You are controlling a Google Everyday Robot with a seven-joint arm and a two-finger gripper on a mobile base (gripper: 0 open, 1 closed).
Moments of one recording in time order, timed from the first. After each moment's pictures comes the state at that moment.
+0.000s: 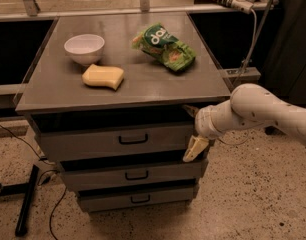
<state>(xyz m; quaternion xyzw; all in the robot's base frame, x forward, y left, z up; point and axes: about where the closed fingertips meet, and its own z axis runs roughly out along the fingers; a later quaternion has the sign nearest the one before) 0.595 -0.122 0.664 -0.68 0.65 0.08 0.34</state>
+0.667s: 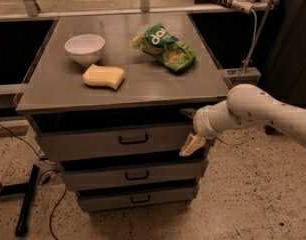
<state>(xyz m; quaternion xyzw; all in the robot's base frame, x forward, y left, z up) 0.603 -0.118 0.658 -0.68 0.65 0.08 0.34</state>
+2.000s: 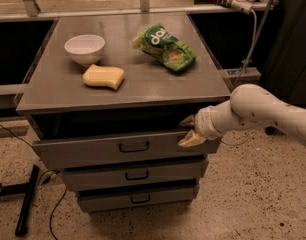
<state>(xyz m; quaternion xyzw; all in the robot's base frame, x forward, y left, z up) 0.595 -0.116 0.662 -0.68 0.64 0.09 0.34</state>
